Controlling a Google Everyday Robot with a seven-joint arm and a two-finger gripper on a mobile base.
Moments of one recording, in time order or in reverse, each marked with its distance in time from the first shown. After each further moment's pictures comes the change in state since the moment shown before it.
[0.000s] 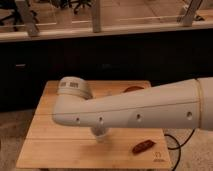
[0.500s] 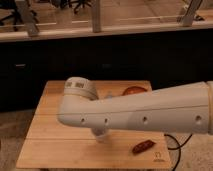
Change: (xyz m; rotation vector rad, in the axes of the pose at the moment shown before) arm 0.025 0.010 0.003 -0.027 0.041 0.028
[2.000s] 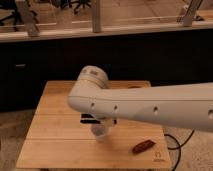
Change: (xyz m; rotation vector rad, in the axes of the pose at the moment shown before) arm 0.030 0.012 0.003 -0.182 0.021 0.055
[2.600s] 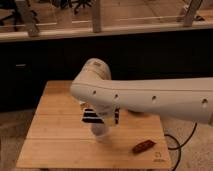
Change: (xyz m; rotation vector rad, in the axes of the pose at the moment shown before) arm 0.011 -0.002 0.006 -0.104 -0.005 0.050
